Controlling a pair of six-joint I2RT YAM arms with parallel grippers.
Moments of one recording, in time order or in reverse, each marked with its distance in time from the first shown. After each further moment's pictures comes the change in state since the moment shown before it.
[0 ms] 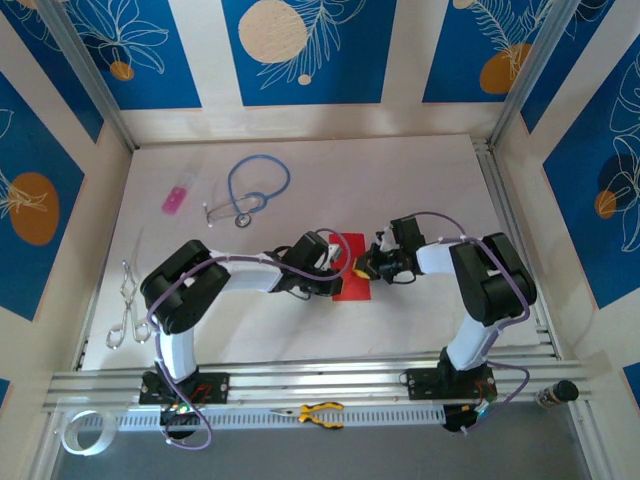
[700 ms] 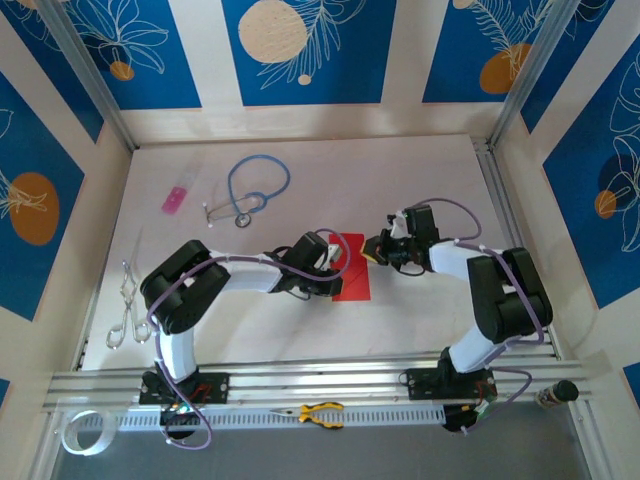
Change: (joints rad) left arm 0.000 0.000 -0.003 0.003 0.001 0.000; right arm -0.031 -0.121 0.007 0.005 0.000 -0.040
